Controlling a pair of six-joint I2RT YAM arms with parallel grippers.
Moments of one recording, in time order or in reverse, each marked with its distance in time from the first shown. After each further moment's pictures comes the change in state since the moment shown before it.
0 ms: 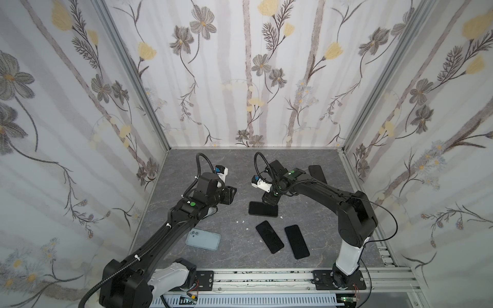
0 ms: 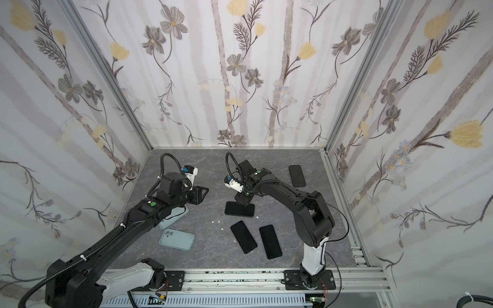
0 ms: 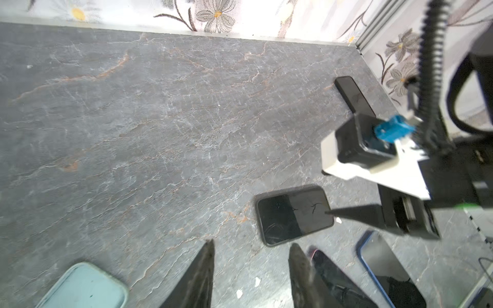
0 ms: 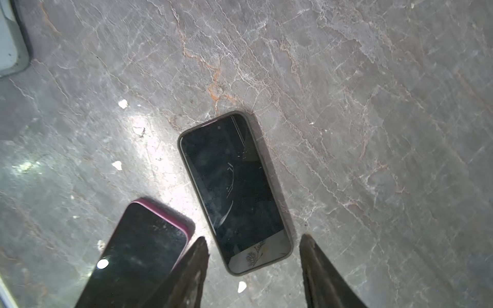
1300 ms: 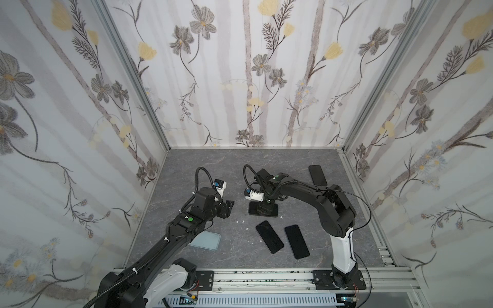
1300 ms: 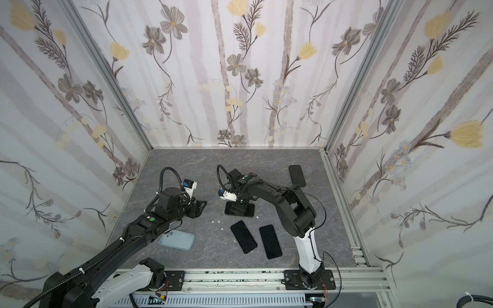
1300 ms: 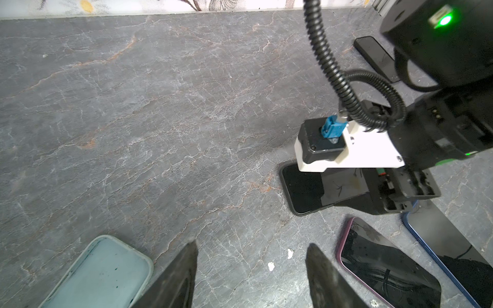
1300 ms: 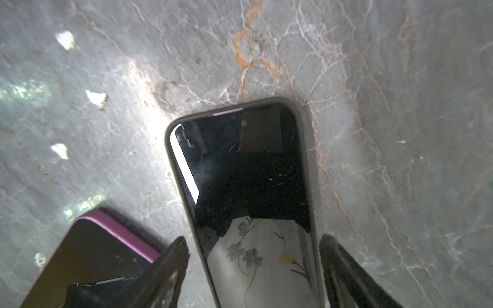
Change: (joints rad) left arm 0.000 -0.076 -0.200 0.089 -0.046 0.082; right arm 0.065 0.176 0.072 -0.058 0.044 -0.089
